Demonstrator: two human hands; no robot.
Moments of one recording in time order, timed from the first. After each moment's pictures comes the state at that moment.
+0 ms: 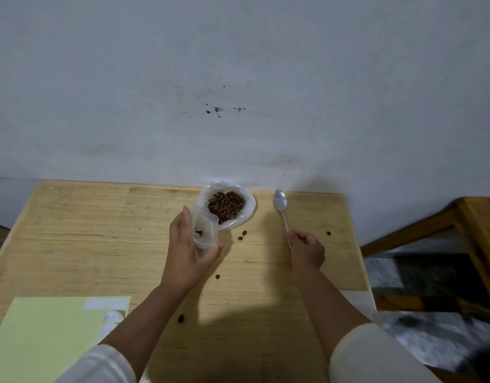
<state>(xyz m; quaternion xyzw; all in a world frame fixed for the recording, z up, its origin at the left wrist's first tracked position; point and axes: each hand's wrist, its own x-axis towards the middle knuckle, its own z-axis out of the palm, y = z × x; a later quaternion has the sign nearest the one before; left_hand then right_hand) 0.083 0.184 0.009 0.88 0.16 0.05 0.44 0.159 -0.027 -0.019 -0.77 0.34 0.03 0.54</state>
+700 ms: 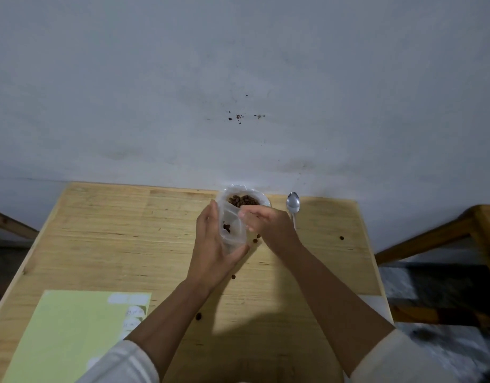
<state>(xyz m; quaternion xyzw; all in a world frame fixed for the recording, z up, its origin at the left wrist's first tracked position) 0.084 0.174 0.034 0.87 0.11 0.08 0.47 0.154 0.049 0.067 -0.80 -0.05 0.20 0.56</state>
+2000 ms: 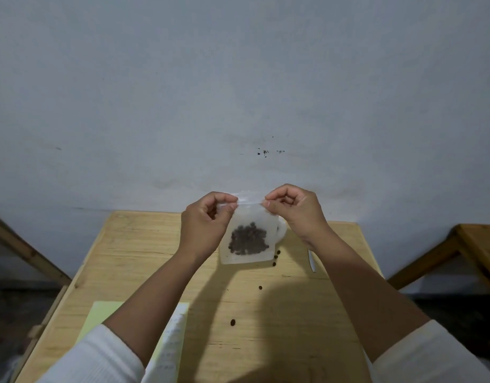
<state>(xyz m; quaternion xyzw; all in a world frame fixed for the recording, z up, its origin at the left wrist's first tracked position) 0.056 0.252 0.138 0.75 0.09 0.19 0.62 0.115 0.079 0.165 -0.74 -0.13 0.07 0.66</state>
